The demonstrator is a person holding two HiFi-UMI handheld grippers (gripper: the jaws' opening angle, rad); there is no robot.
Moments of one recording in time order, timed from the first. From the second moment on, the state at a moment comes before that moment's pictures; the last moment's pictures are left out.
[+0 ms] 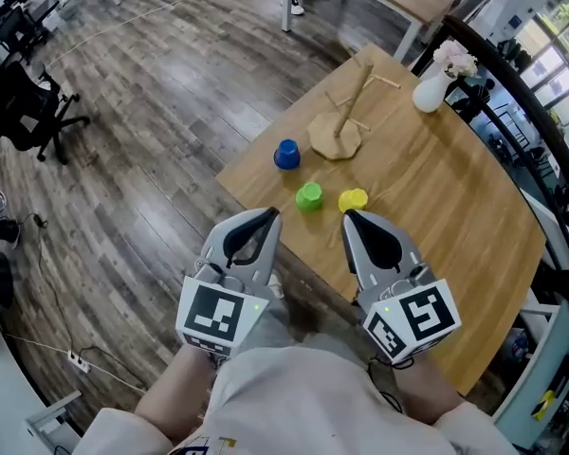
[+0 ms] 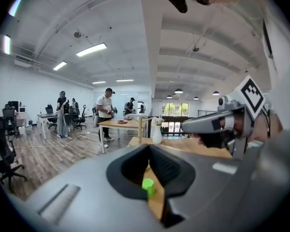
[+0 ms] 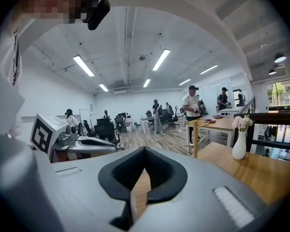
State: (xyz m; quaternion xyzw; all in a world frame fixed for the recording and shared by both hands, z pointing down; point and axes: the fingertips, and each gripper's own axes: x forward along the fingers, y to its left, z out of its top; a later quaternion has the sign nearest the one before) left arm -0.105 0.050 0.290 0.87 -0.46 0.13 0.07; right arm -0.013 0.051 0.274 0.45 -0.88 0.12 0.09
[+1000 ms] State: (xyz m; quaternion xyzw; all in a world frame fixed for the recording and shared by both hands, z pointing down) left arm -0.100 -0.017 0.322 0.88 -0.44 0.14 0.10; right arm 0.001 -0.020 0.306 0.48 -0.86 0.14 0.10
